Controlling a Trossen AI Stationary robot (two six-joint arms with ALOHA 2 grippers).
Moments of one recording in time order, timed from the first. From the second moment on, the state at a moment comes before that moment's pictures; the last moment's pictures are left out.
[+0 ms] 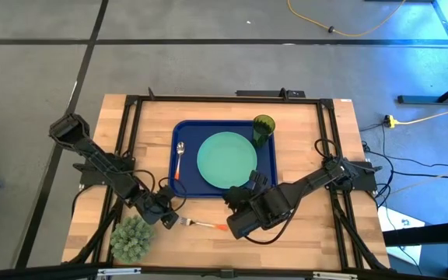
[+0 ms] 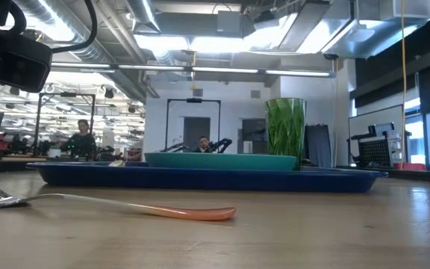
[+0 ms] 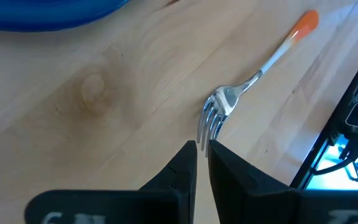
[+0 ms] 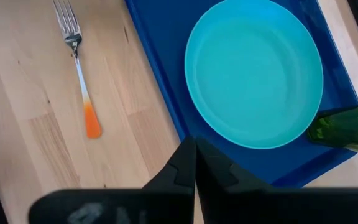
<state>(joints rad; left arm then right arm) -0.71 1.36 0.54 -0.10 -0.22 -1.61 0.51 2.17 2.36 -1.57 0.47 0.80</state>
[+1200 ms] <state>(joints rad) -0.71 1.48 0.54 0.06 -0.22 -1.56 0.51 2.17 2.36 -1.57 0.45 0.80</state>
